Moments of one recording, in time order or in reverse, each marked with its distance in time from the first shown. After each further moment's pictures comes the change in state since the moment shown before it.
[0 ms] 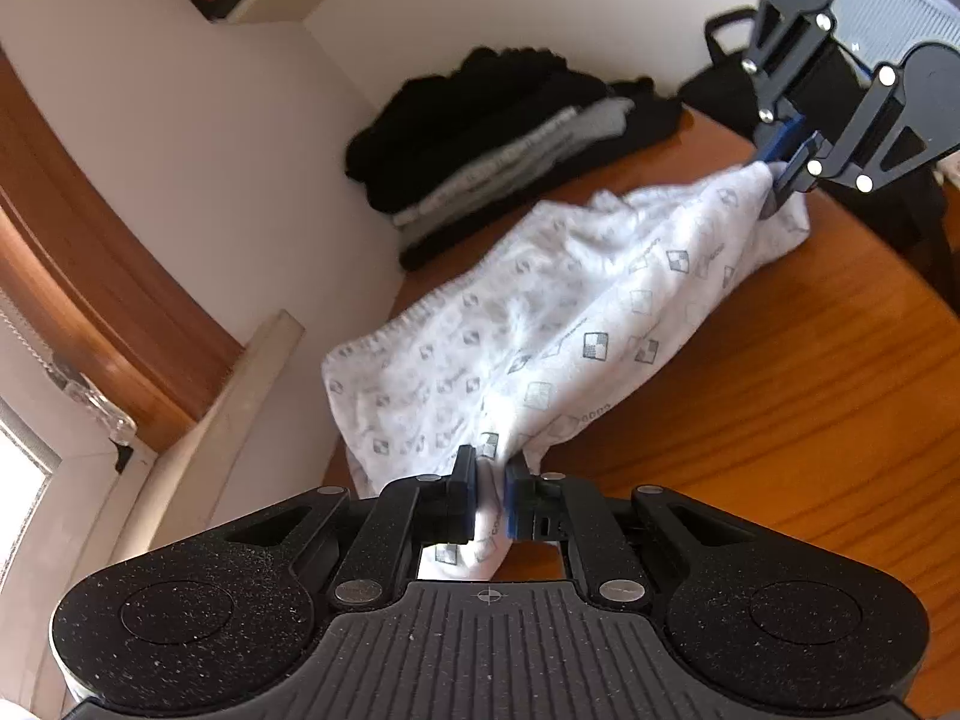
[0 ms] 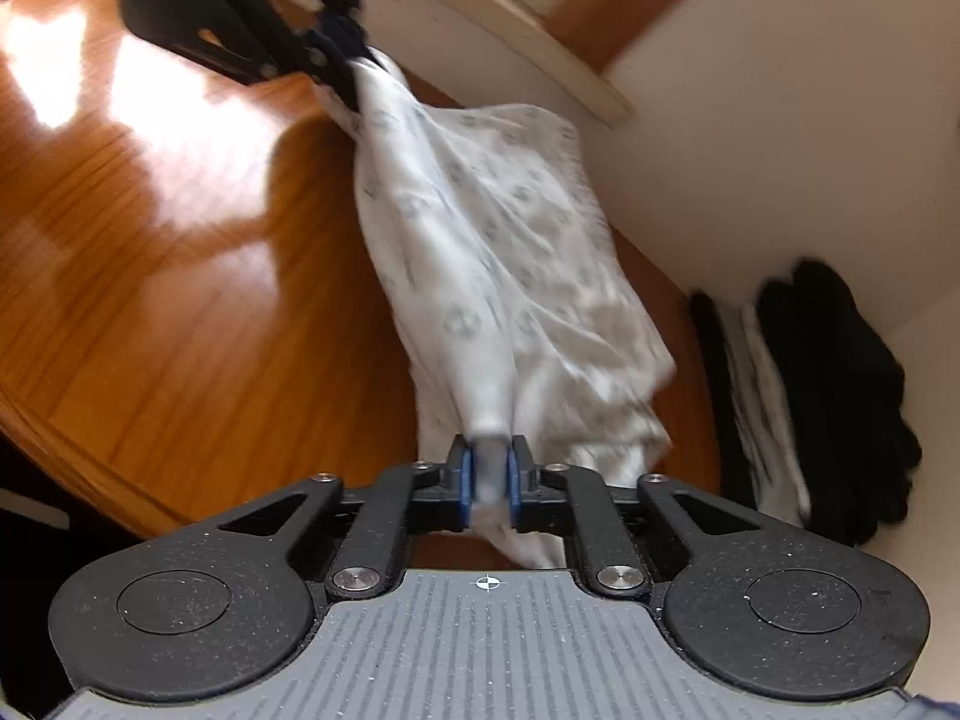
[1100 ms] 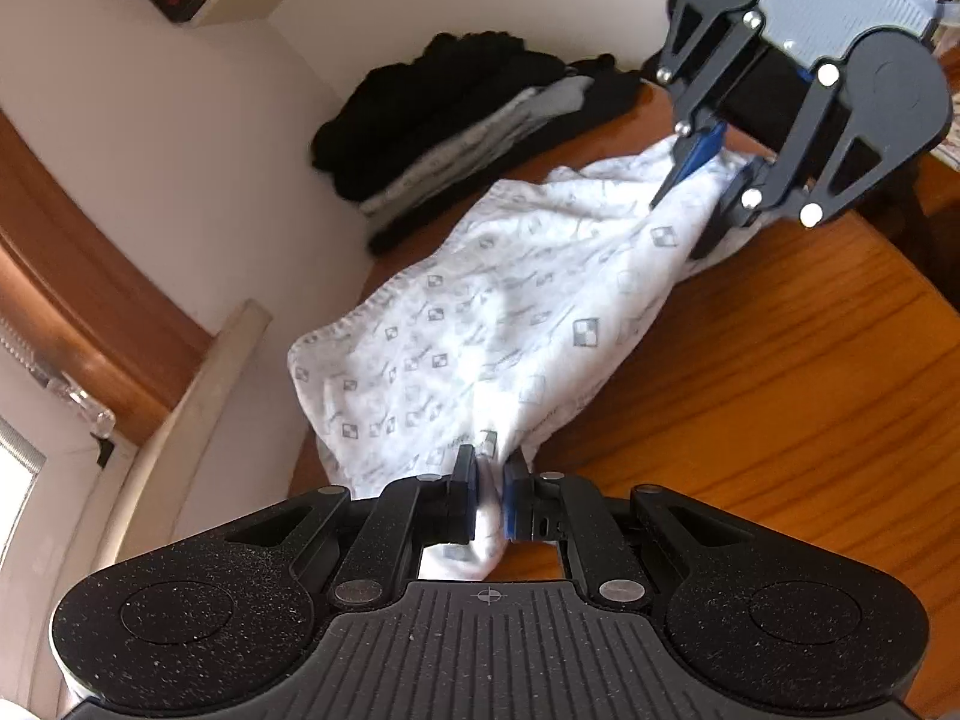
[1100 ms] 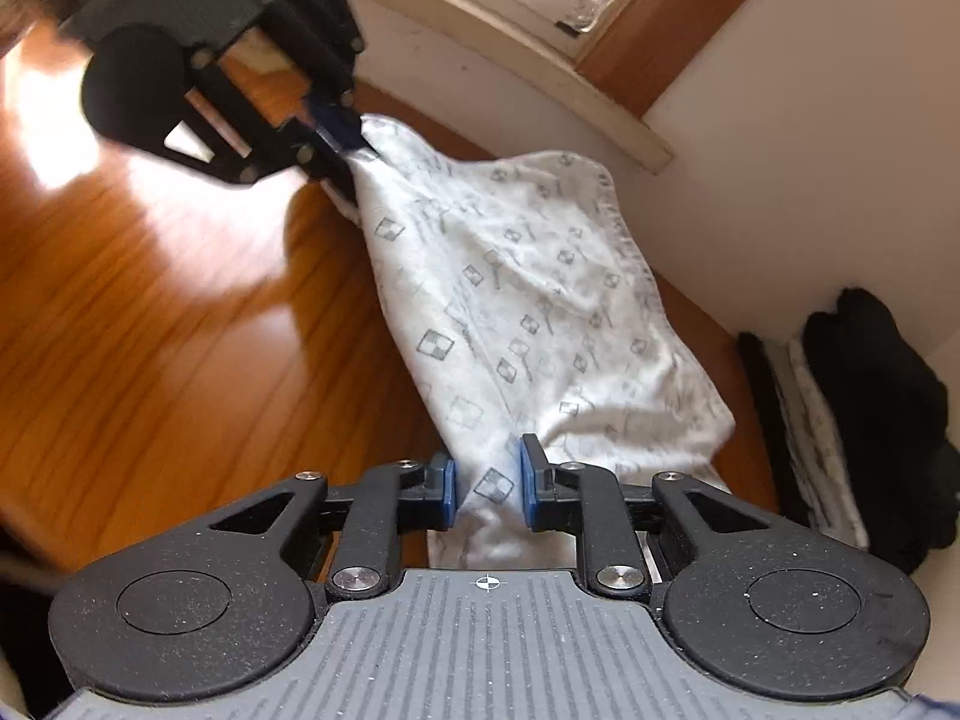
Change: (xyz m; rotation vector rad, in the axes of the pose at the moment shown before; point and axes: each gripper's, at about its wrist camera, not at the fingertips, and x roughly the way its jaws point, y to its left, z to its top) left arm -0.003 -0.021 -0.008 0.061 0.036 -0.040; right arm 0.016 0.018 0.018 -0.006 -0.076 0.088
